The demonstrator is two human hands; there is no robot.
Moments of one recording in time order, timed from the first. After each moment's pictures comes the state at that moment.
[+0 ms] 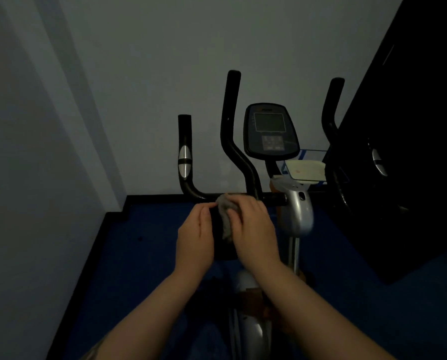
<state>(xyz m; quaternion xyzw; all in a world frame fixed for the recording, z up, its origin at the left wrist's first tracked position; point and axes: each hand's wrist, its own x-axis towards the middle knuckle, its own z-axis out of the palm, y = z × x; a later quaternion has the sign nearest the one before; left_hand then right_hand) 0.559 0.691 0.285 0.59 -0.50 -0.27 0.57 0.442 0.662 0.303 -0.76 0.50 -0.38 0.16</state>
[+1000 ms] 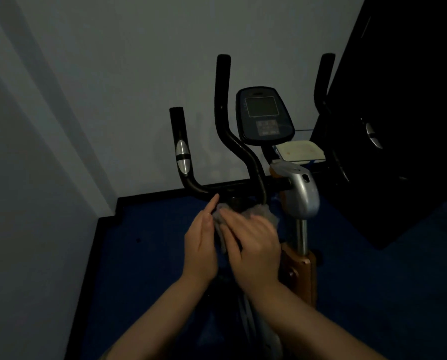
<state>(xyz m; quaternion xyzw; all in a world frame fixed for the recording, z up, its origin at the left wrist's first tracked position) 0.577 0.699 0.267 0.46 -0.52 -0.40 0.60 0.475 0.703 0.278 -0.73 0.47 -0.49 -0.05</state>
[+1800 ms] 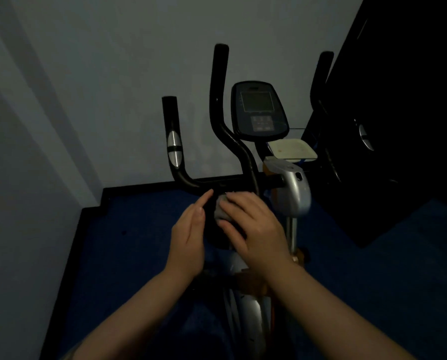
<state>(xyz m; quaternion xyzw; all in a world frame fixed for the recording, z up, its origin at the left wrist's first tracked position) 0.586 0.692 0.264 0.46 -0.56 -0.38 0.58 0.436 0.679 0.288 -0.83 0.41 -0.38 -0.02</state>
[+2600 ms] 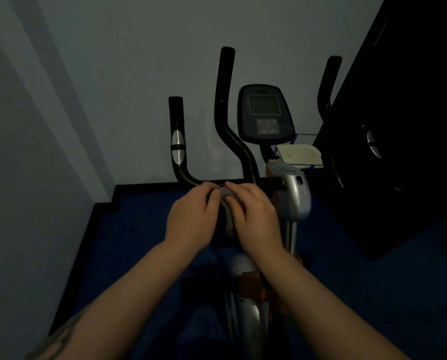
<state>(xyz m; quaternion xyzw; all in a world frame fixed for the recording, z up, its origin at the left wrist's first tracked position) 0.573 0.681 0.318 0.64 -0.62 -0.22 0.39 0.438 0.663 0.301 -0.76 0.49 -0.41 0.15</state>
